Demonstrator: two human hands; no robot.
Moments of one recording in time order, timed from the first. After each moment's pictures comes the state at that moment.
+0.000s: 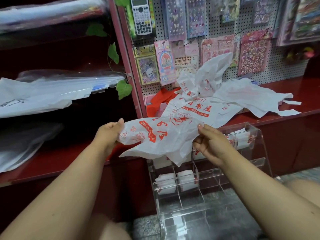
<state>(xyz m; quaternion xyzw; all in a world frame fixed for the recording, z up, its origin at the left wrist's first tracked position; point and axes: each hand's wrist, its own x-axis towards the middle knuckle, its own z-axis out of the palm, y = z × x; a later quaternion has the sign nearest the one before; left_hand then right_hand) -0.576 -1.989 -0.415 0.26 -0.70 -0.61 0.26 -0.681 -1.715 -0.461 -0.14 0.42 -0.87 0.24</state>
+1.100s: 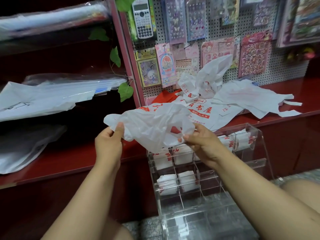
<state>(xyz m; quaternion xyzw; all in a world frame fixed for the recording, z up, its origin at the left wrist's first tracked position) -0.546 -1.939 -0.419 0.19 -0.66 -0.56 0.46 -0.653 -1.721 -0.443 -0.22 0.47 -0.82 0.23</state>
